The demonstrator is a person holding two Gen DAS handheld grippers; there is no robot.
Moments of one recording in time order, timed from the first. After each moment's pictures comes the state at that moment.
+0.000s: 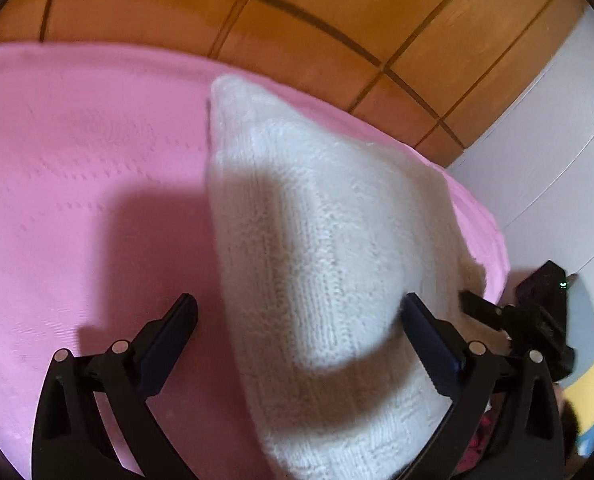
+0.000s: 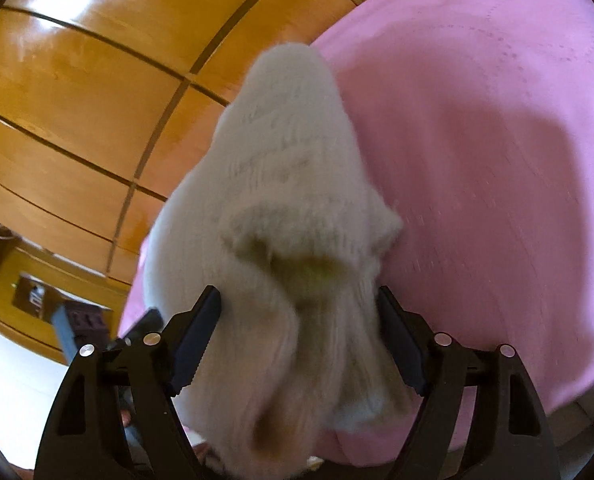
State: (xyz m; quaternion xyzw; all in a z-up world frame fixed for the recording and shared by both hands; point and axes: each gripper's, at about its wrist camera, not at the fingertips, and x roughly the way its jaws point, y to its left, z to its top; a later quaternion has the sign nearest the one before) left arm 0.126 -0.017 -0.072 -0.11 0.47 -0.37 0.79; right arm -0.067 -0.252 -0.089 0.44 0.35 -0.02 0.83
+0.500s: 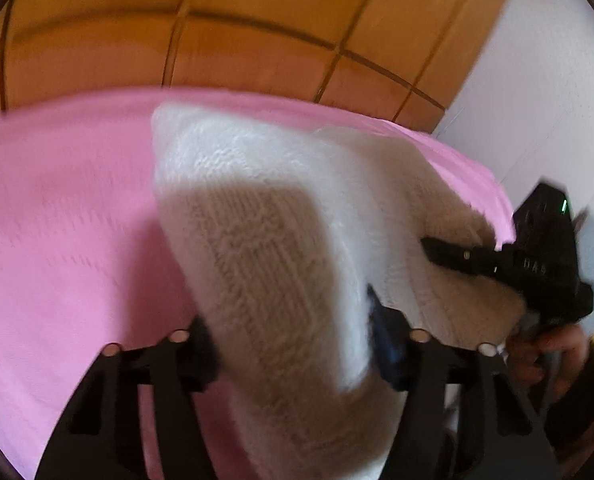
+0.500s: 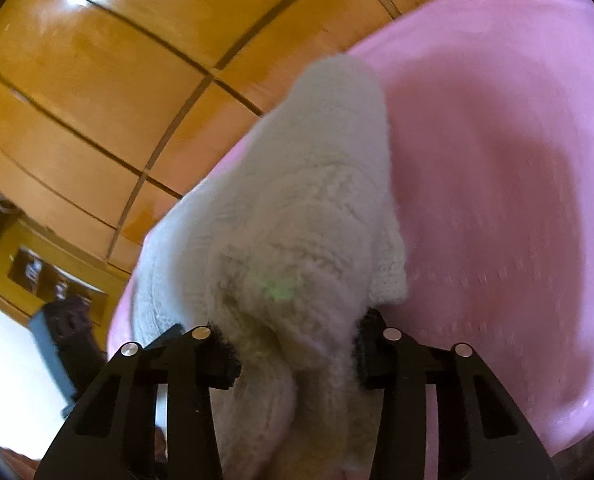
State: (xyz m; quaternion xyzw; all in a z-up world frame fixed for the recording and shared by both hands) left arm 0.090 -0.047 -0.047 0.01 0.40 -0.40 0.82; right arm -0.046 -0.242 -0.069 0.38 0.34 0.00 0.86
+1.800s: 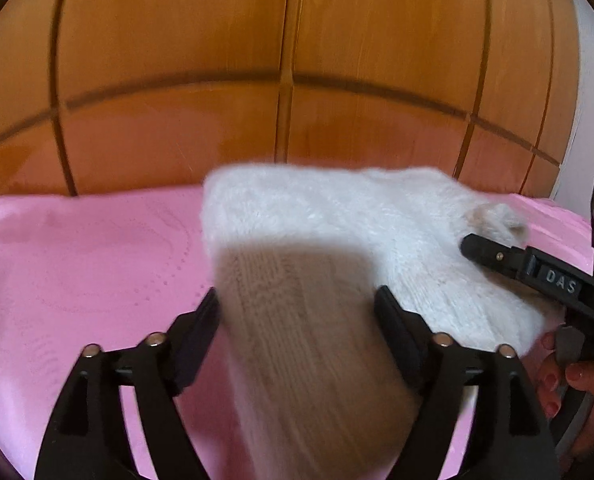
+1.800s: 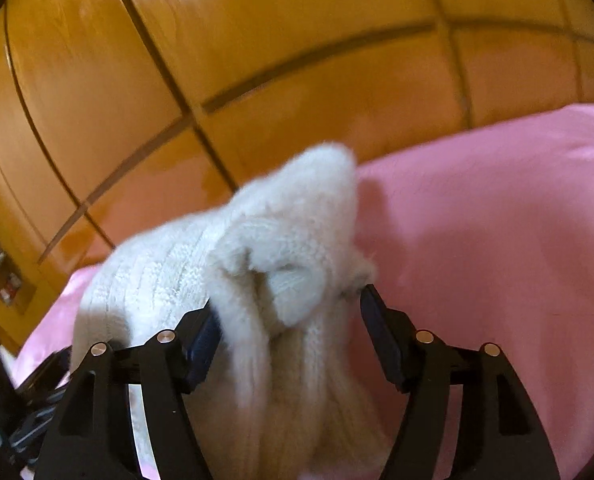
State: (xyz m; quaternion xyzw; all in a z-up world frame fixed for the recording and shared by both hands) left arm 0.257 -0.063 -0.040 0.03 0.29 -0.21 0.93; right arm 0.141 -0.265 -0.065 0.22 0.26 -0.09 0.93
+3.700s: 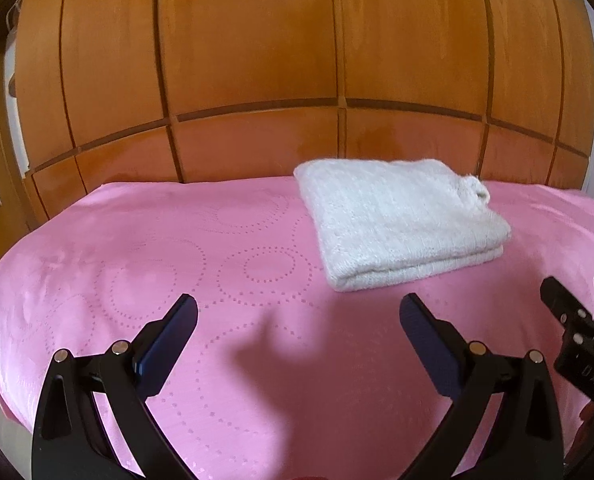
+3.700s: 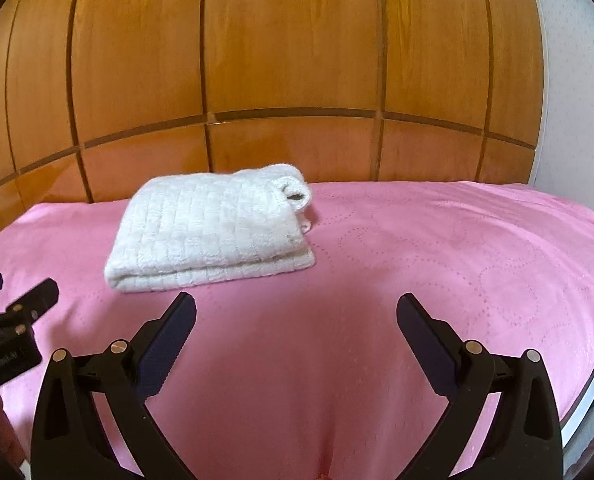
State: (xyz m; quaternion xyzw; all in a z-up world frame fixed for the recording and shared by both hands) left arm 0.097 -0.004 0.003 0.06 0.30 -0.09 0.95; right arm -0.030 -0.151 -0.018 0.05 0.26 -0.22 0.94
